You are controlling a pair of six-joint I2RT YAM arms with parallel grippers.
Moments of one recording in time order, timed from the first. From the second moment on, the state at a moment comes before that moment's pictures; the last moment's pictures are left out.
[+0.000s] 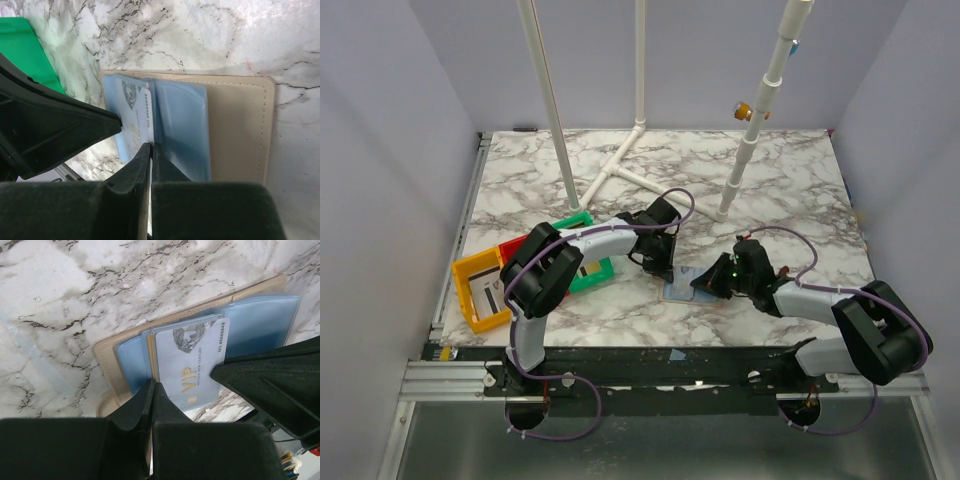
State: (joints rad) left arm -0.77 1.94 1.28 -0.46 0.29 -0.62; right arm 0.49 1.35 0.35 0.28 -0.24 1.01
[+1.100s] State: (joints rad) left arm -0.79 1.89 1.30 -0.49 0.28 -0.59; right arm 0.46 1.43 0.33 0.39 -0.31 1.01
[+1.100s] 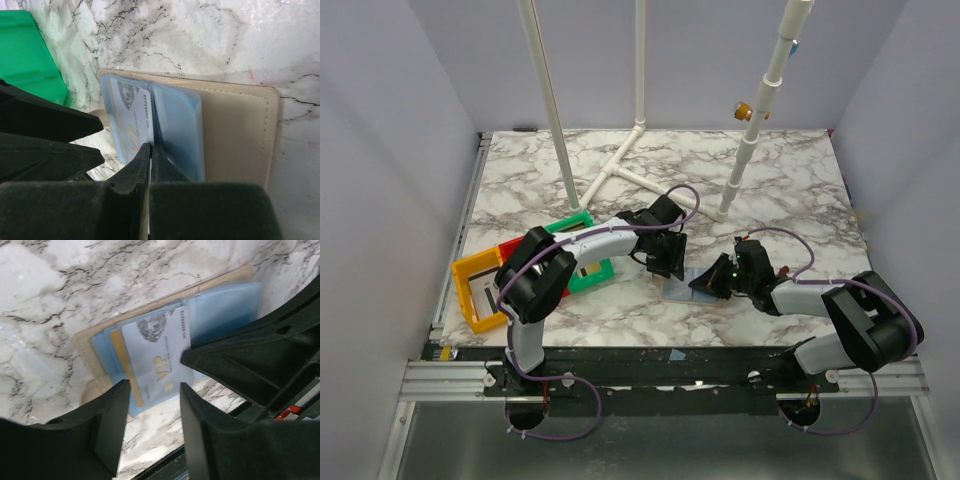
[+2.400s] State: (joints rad) left arm -0.79 1.94 1.27 -0.43 0.30 -0.65; right arm 0.45 1.41 0.33 0.37 -0.31 0.99
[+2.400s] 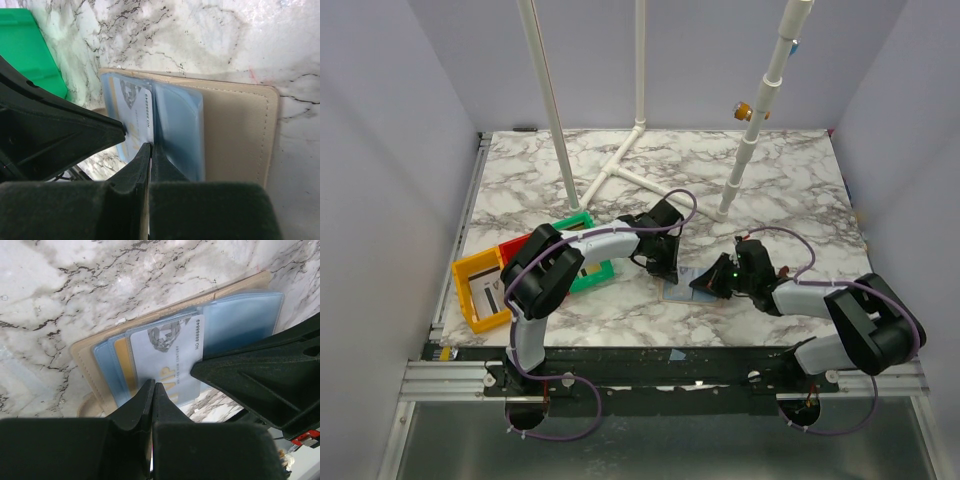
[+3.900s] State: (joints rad) left arm -0.77 1.92 1.27 -0.47 0.28 -0.61; right arm 0.42 1.45 0.36 0.36 -0.36 0.95
